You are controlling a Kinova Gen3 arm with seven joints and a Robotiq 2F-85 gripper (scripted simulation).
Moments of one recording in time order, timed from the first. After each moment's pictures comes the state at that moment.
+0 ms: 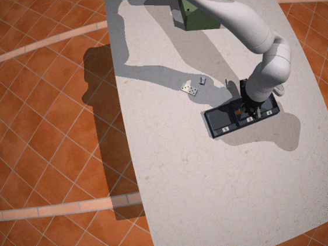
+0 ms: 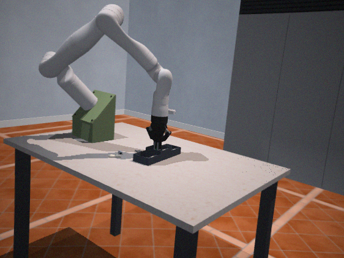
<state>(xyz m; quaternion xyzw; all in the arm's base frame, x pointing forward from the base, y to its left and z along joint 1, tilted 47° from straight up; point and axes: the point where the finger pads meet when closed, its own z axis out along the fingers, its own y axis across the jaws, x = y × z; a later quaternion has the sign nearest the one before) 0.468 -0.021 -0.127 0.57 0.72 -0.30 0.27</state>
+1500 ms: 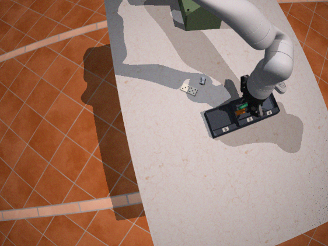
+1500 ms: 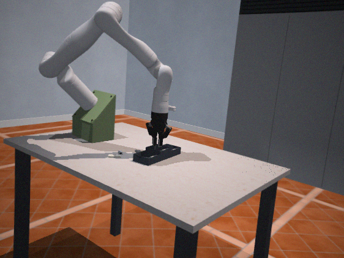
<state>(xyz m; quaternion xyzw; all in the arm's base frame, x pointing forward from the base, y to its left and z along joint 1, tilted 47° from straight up) 0.466 -0.010 -0.116 0.57 0.72 -0.30 0.26</state>
